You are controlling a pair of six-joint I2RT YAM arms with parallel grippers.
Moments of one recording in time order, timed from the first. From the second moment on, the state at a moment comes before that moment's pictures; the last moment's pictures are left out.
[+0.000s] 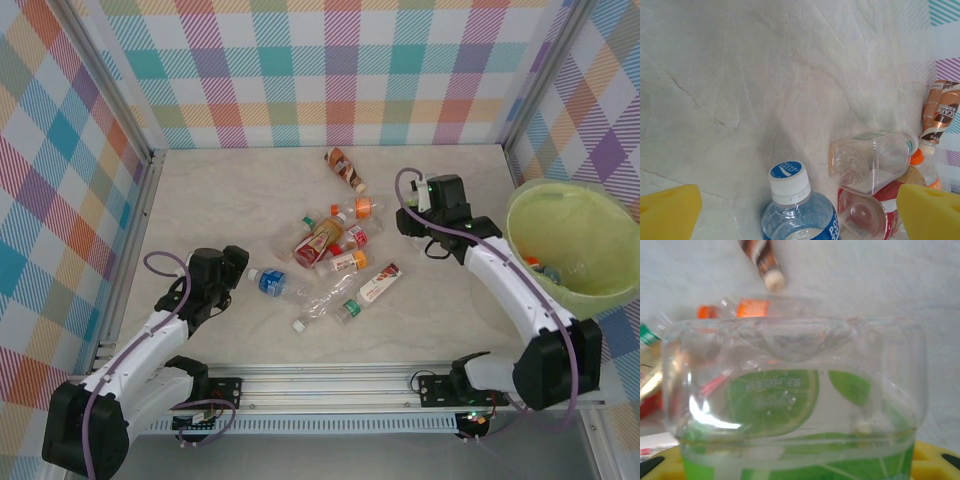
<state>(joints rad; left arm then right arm) -0.30 0.91 0.45 -0.29 -0.09 -1.31 0.31 1.24 1.06 -0.54 0.01 0.10</state>
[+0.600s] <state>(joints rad) -0.30 0.96 0.45 -0.23 -0.06 -1.31 0.31 0.81 1.15 -0.53 0.04 0.12</state>
